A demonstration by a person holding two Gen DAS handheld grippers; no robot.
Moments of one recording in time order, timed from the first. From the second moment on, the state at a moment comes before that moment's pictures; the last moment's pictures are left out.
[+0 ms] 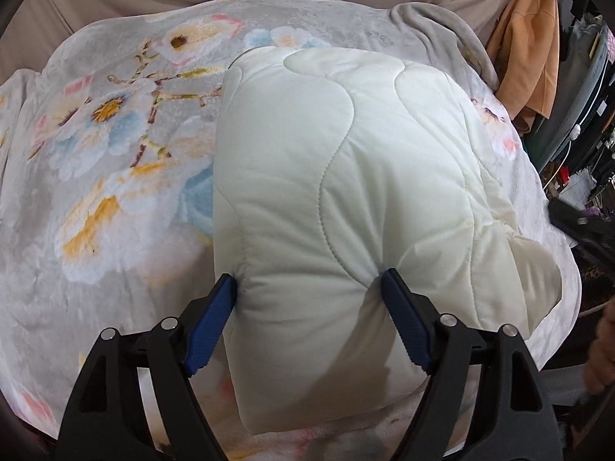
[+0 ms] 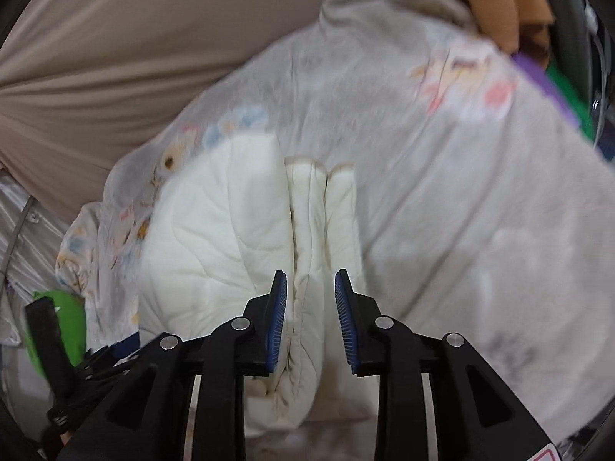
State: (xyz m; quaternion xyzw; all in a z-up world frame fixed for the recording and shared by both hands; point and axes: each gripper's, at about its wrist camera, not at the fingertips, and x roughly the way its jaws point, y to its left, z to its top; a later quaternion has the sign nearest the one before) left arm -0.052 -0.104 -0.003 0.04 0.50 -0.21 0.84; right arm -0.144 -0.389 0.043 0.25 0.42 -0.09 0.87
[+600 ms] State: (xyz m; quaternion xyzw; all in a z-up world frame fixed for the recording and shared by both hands) left arm -0.068 -0.118 -0.008 0.08 0.50 -0.20 0.84; right arm -0.153 -0.342 -0.034 0.16 0.52 -0.06 0.84
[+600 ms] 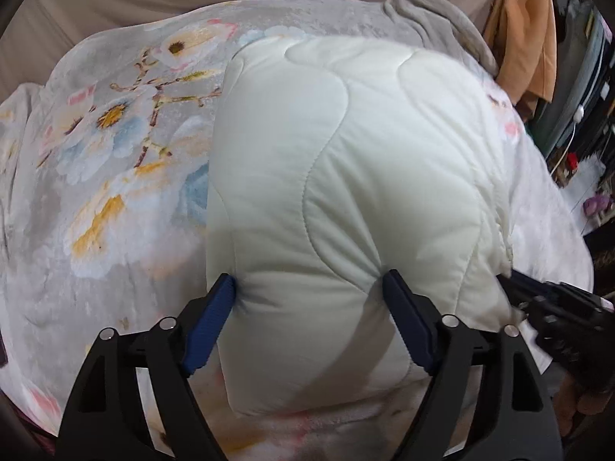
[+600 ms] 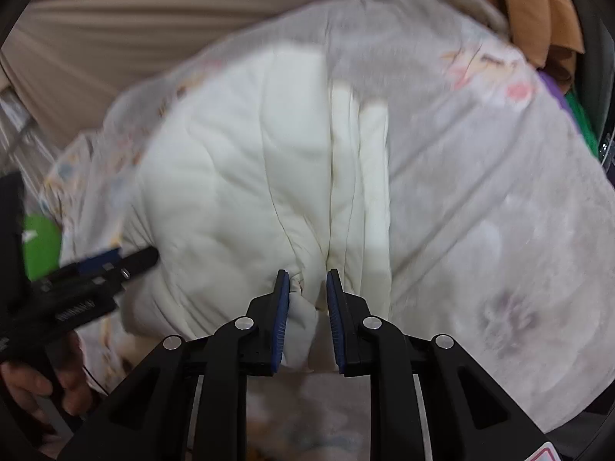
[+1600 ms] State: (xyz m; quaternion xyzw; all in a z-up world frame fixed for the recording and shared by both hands) left arm 0.037 -0.157 0.001 0.06 0.46 -0.17 0.87; right arm 0.016 -0.379 -0.050 0.18 0.45 -0.11 0.87
